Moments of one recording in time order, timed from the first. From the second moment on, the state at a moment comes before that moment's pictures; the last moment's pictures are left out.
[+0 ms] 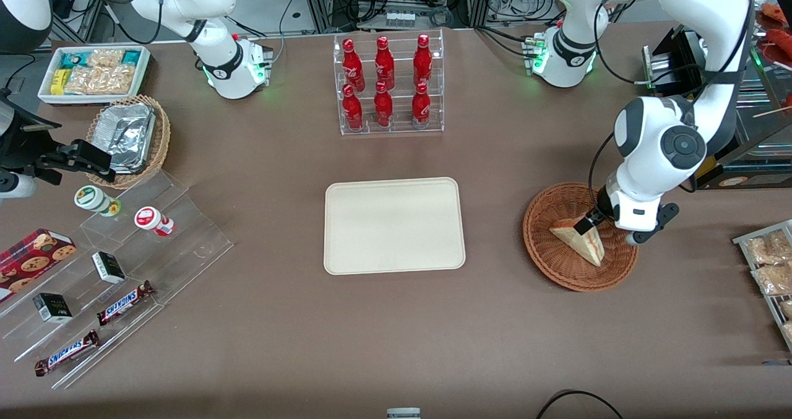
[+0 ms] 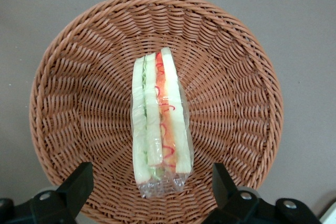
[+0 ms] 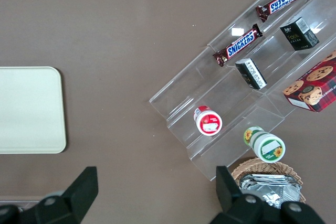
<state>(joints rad) -0.01 0.19 -0.11 -2.18 0.02 2.40 -0.77</state>
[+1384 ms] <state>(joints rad) -0.01 0.30 -0.11 -2.12 0.02 2.38 -0.77</state>
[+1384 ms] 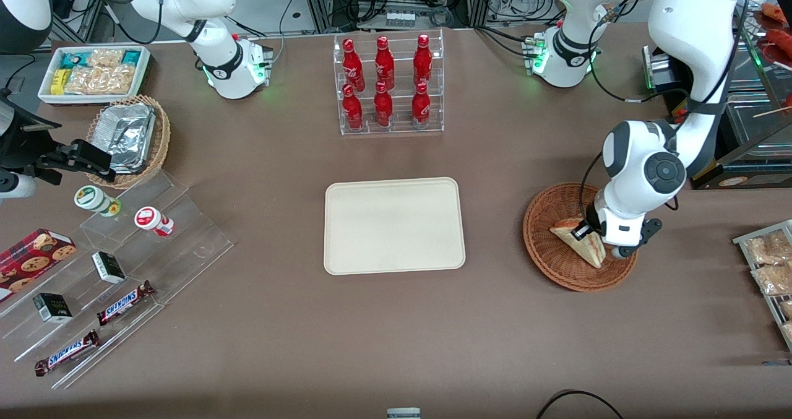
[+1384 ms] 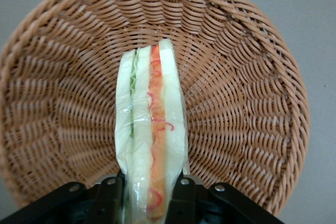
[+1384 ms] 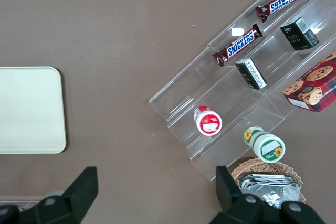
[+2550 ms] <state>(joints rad) -0.45 0.35 -0.14 -1.63 0.03 1.91 -0.83</state>
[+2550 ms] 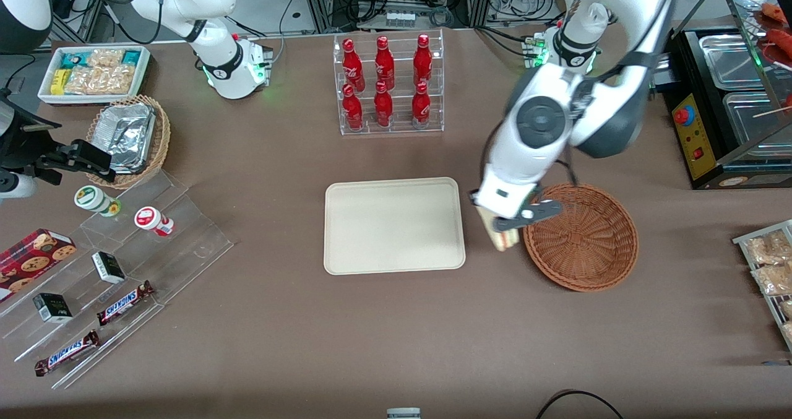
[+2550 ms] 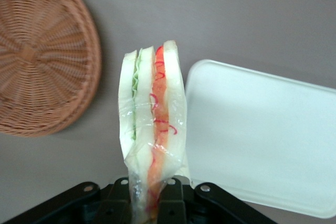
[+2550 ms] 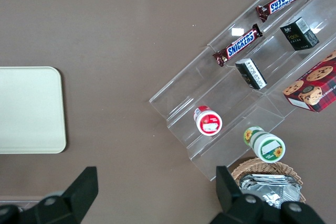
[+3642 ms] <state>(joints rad) -0.73 0.73 -0.14 -1.35 0.04 2.03 -0.85</state>
